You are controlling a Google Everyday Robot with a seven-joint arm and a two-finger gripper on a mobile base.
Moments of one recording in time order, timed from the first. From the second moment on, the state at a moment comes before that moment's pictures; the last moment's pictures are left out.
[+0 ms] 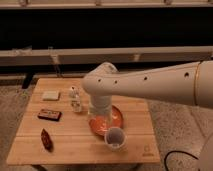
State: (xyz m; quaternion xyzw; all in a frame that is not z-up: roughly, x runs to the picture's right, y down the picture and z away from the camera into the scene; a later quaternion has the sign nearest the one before) arm -0.033 0.136 0.662 -0.27 0.24 0.70 0.62
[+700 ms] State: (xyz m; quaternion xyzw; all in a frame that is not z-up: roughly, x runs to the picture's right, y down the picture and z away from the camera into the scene) arm -0.084 0.104 0.724 -0.28 0.19 0.64 0.69
